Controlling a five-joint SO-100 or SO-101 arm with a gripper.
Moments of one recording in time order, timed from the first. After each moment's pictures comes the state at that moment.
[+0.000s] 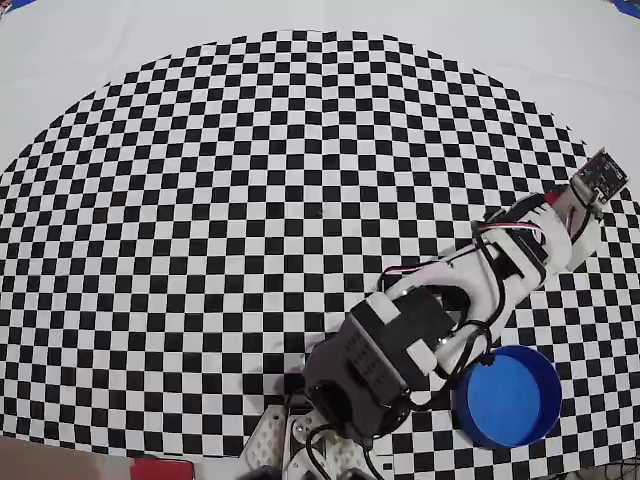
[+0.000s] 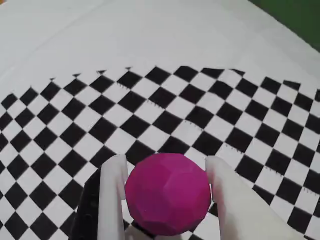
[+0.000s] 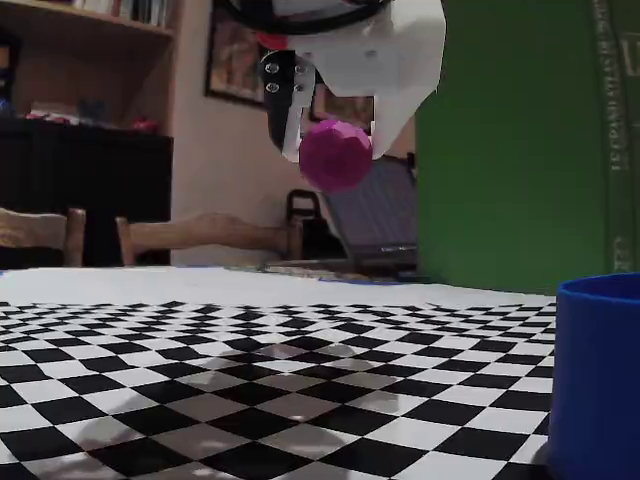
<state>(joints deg) 55.7 80.9 108.5 -2.1 -91.7</state>
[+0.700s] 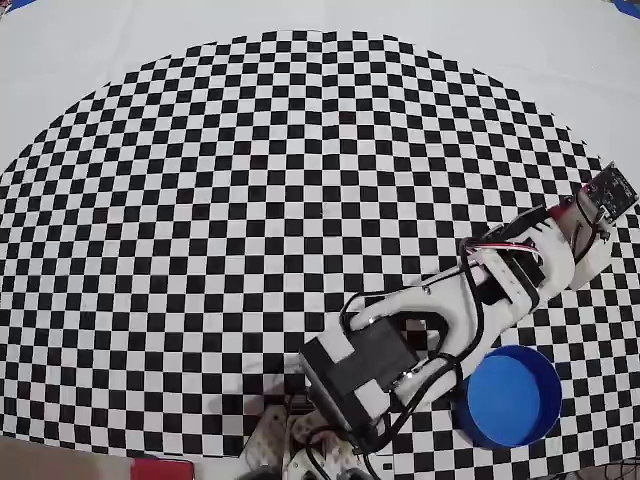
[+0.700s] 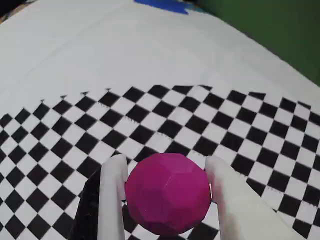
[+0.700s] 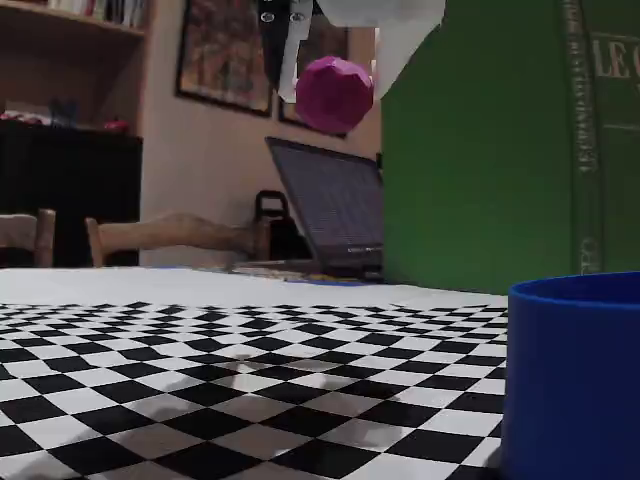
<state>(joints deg) 59.4 95.4 119.1 -2.1 -91.7</state>
